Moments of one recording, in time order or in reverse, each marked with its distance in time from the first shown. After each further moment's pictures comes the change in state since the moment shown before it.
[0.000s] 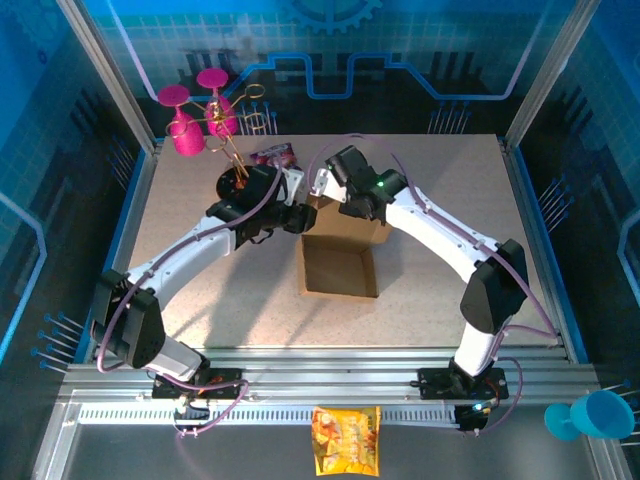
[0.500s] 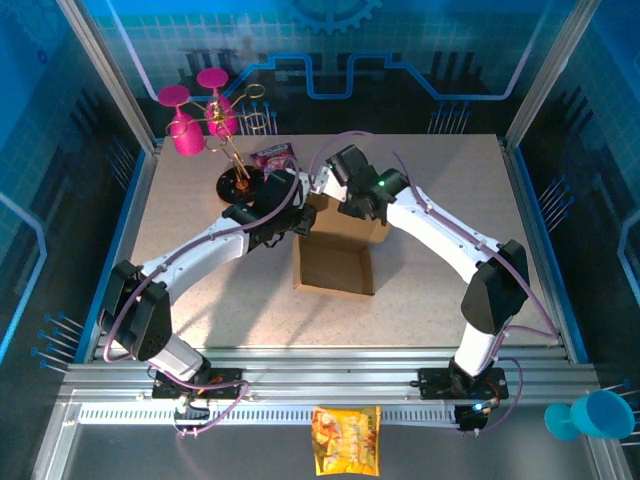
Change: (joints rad) left arm -0.077 0.055 0.014 0.026 -0.183 -0.043; right arm 0.000 -0.003 0.011 -0.020 -0.025 0.064
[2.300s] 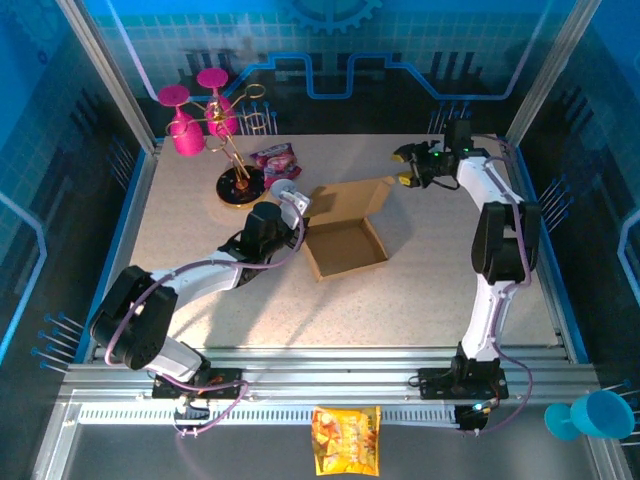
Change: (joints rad) left arm 0.038 -0.059 -0.445 0.734 0.024 0.331; right arm -0.665 0.330 0.071 0.308 -1.158 1.744
